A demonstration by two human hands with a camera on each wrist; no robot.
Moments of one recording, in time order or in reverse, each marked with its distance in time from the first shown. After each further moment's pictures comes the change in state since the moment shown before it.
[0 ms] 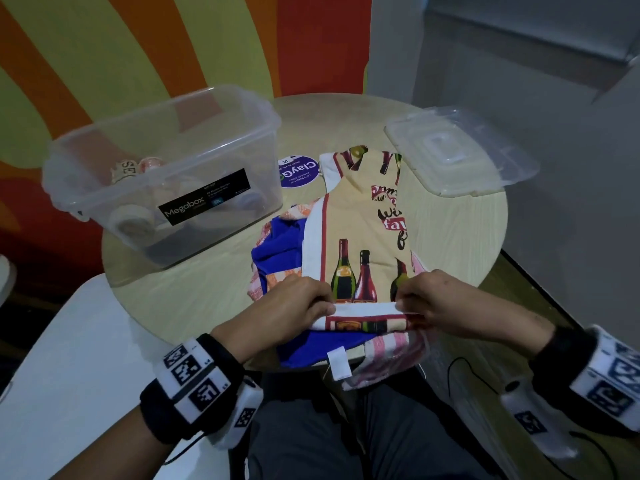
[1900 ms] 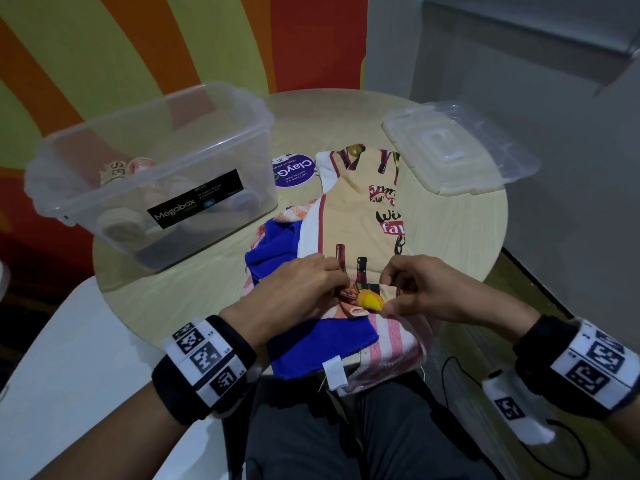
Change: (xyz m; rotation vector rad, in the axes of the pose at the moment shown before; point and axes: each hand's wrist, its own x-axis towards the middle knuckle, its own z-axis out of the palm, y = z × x) left_hand 0.028 -0.002 -0.010 0.335 0.103 0.313; right_hand 0.021 0.012 -0.005 0.256 0.087 0.016
